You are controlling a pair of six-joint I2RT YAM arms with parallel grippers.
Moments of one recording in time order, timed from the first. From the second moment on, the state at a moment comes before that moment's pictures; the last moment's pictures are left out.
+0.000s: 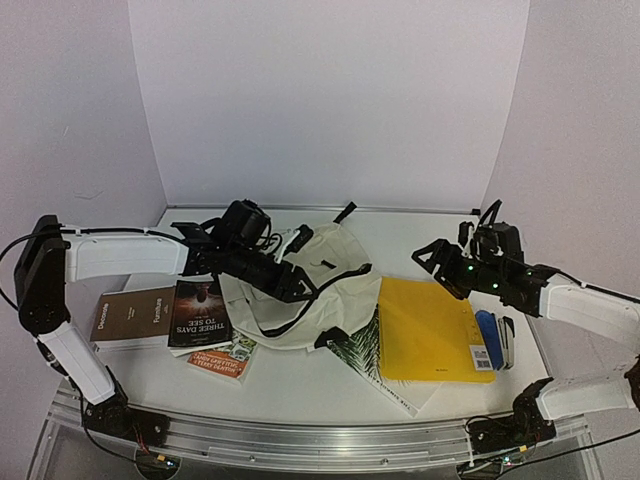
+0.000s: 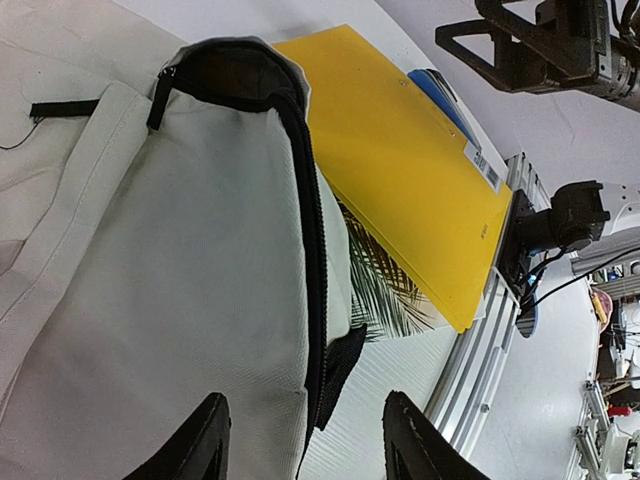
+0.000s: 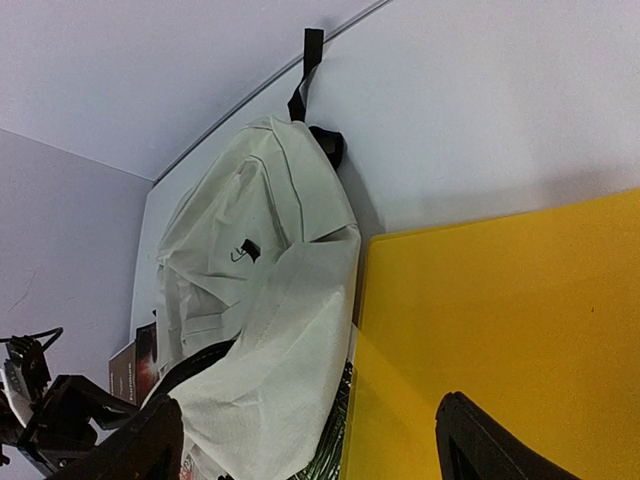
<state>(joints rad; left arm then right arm) -0.83 1.64 1.16 -0.25 0.48 -0.31 0.47 1.15 0.68 -0.06 -0.11 0.86</state>
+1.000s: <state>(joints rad) -0.83 1.65 1.16 -0.25 0.46 -0.32 0.58 1.19 0.68 -0.06 -0.06 0.86</state>
